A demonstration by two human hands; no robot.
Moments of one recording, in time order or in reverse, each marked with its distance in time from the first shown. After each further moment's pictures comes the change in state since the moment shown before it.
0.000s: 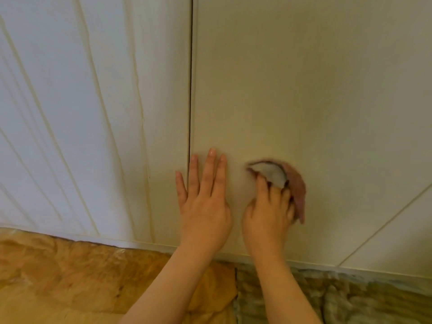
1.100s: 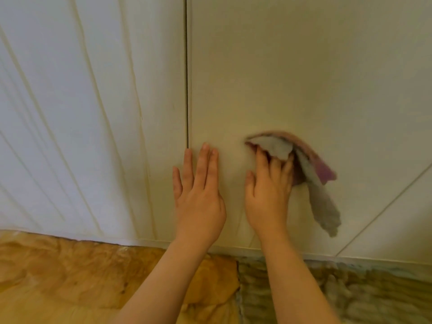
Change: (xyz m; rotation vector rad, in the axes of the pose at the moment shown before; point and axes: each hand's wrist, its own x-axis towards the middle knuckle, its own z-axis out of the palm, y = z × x) left_hand 0.002 -0.007 -0.006 -0.047 -0.023 -0.012; right_hand 0.029 -0.006 -0.015 0.175 -0.123 -0.016
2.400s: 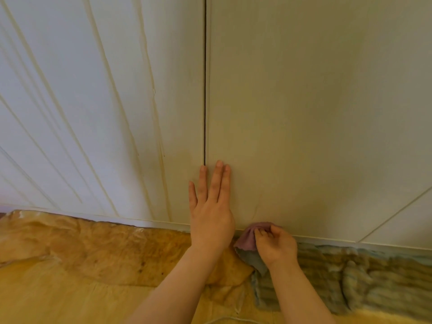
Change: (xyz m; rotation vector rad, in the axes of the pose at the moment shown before) left_hand -0.060 -0.026 0.037 0.044 -0.117 -0.015; right_hand -0.098 0.041 0.060 1.490 0.051 1.710
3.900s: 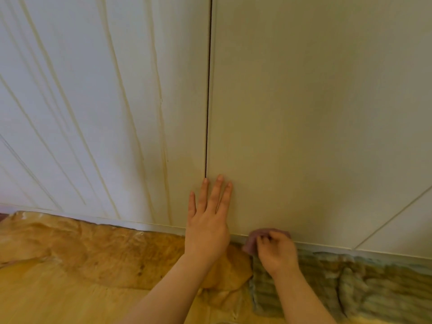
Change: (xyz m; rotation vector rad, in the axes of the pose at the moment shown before) left_hand -0.013 -0.007 -0.012 0.103 -0.120 0.113; right_hand 0.020 -0.006 -0.015 0.153 -0.096 0.094
